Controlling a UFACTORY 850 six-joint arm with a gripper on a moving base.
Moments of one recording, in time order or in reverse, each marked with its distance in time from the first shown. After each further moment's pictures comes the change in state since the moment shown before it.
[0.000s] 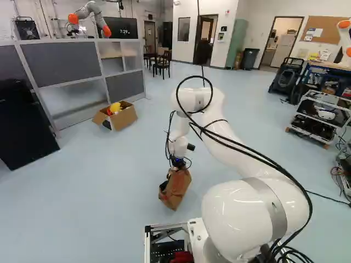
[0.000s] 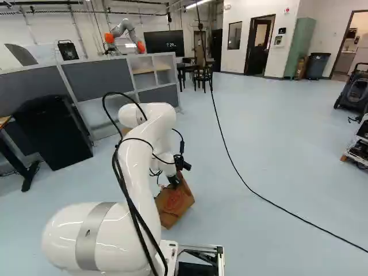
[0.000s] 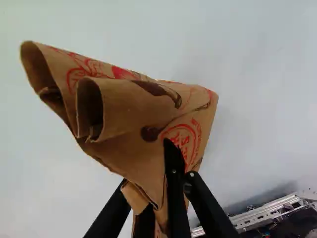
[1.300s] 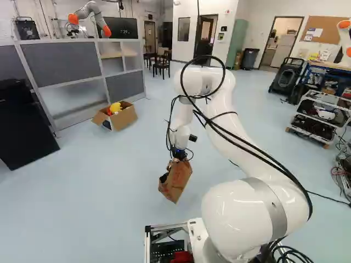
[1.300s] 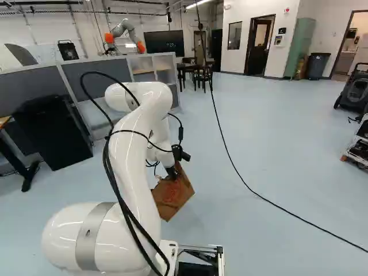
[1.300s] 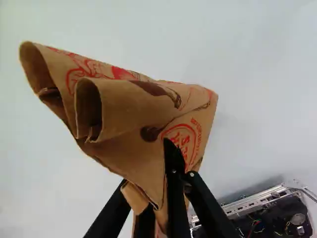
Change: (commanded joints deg) arm 0.0 14.0 11.0 0.0 0.0 0.0
